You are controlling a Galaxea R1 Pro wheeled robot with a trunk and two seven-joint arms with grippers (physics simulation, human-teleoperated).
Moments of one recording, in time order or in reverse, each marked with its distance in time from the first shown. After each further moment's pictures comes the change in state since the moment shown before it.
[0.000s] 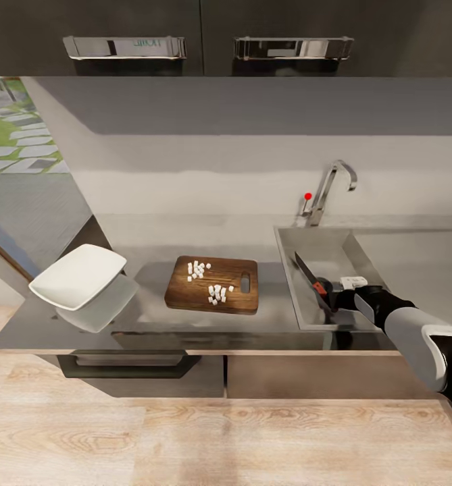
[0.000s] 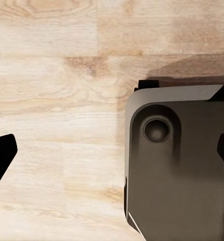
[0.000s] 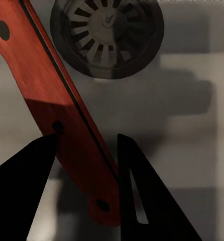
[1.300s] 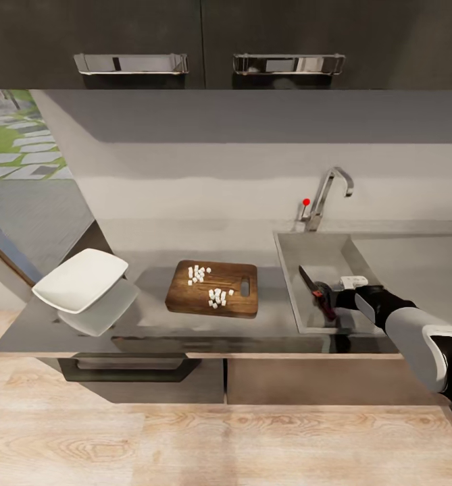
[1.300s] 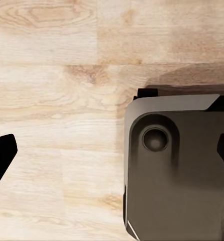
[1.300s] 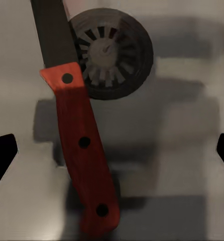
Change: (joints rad) left arm 0.000 -0.001 0.000 0.000 0.000 0.000 -0.001; right arm 0.002 -0.003 -0.002 -0.006 -0.001 -0.006 0.001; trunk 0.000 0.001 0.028
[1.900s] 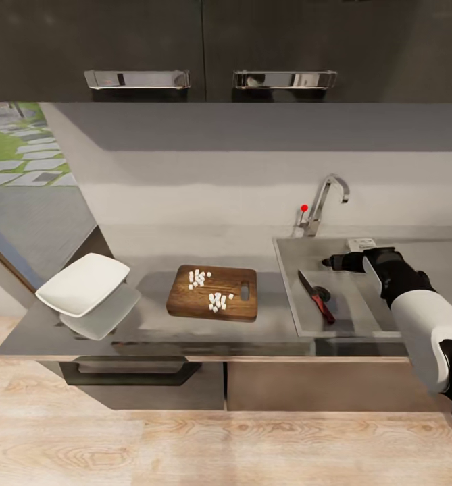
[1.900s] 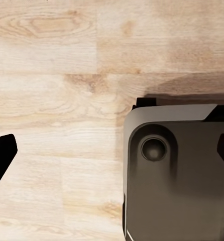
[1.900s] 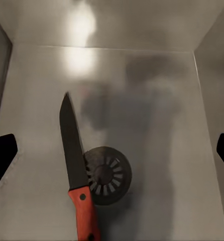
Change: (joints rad) left arm 0.000 -0.001 -0.001 0.000 -0.004 -0.001 0.000; right arm 0.001 -0.006 0.001 -0.413 -0.002 0.245 0.054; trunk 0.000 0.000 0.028
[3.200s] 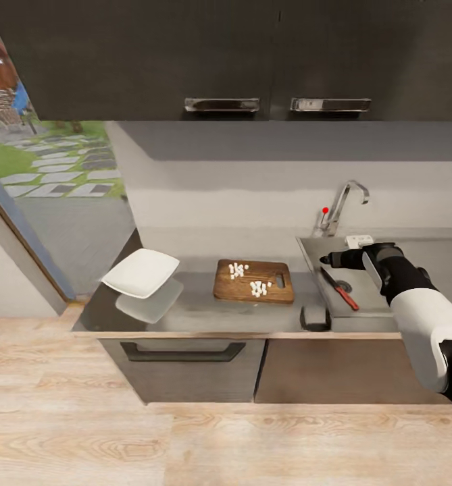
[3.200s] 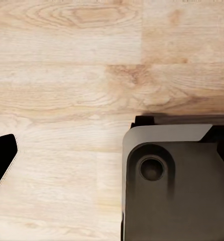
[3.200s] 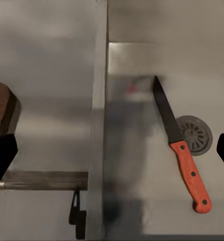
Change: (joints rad) left arm 0.000 -0.002 0.000 0.000 0.000 -0.001 0.000; right arm 0.000 0.005 0.002 -0.048 -0.002 0.059 0.028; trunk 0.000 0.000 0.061
